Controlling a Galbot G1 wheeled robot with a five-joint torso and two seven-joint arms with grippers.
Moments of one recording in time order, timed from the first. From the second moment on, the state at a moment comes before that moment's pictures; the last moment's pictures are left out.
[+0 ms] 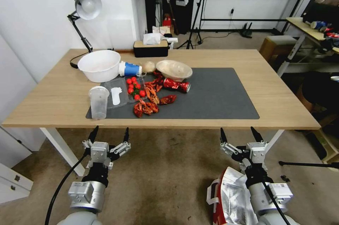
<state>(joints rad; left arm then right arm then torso) 1.80 -1.50 -0.55 -2.30 0.00 0.00 0.00 -1.80 1.50 0.55 2.30 0.00 0.00 0.00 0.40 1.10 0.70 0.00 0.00</state>
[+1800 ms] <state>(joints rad) 1.61 -1.27 -0.50 -2.12 -0.20 -0.20 -0.01 -1.80 1.45 0.58 2.39 0.14 -0.02 0.03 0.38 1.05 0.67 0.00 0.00</state>
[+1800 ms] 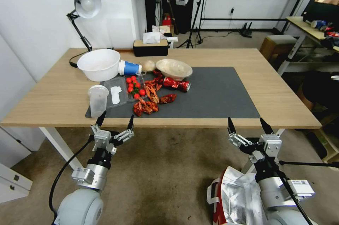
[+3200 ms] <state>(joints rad) 1.65 -1.29 -0.51 -2.17 -0.17 -0.15 -0.06 -1.77 1.45 0.60 2.38 0.13 0.03 0.01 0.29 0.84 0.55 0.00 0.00</state>
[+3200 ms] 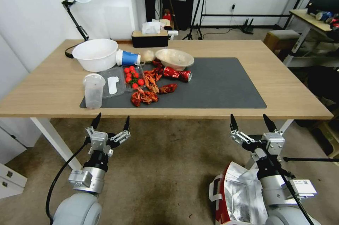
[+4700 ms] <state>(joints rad) 1.66 -1.30 -0.51 -2.16 -0.16 -0.15 -0.06 -1.78 1.47 0.60 2.38 0.15 0.02 0.01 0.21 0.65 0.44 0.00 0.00</state>
